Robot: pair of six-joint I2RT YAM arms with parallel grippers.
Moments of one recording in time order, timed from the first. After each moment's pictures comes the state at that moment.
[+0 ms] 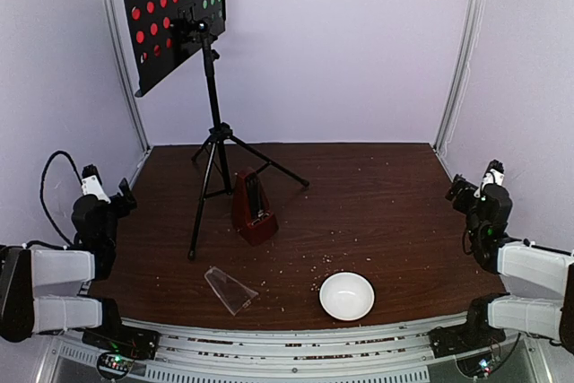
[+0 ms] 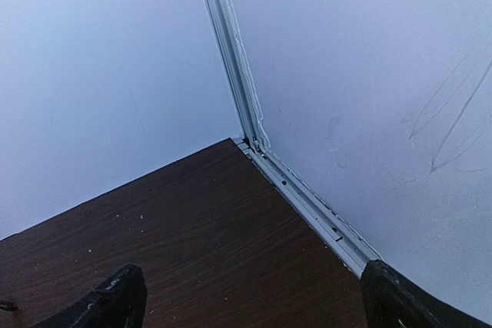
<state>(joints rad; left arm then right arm) 0.02 1.08 0.16 0.90 -0.36 -0.12 0.05 0.97 0.25 0.59 0.44 0.30</state>
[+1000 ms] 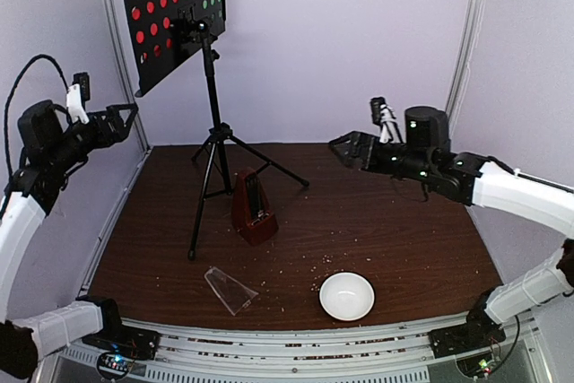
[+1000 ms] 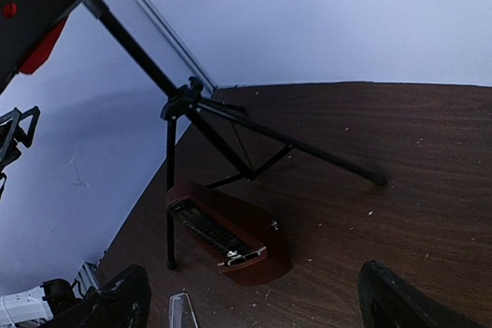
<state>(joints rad) 0.02 0.90 1.00 -0.14 0.34 -0.25 0.68 1.29 1.04 -0.02 -0.05 0.54</state>
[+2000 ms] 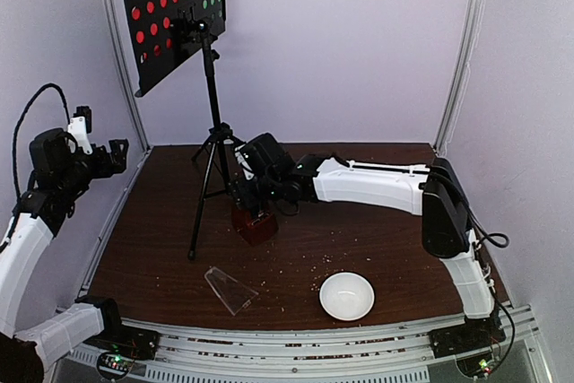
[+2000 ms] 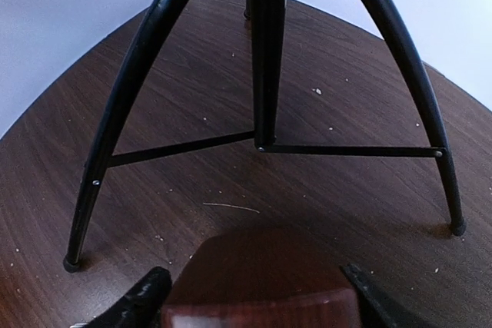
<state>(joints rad) 0.04 0.78 0.81 -0.21 0.04 -0.06 1.01 2.26 1.99 -0.37 0.27 0.23</state>
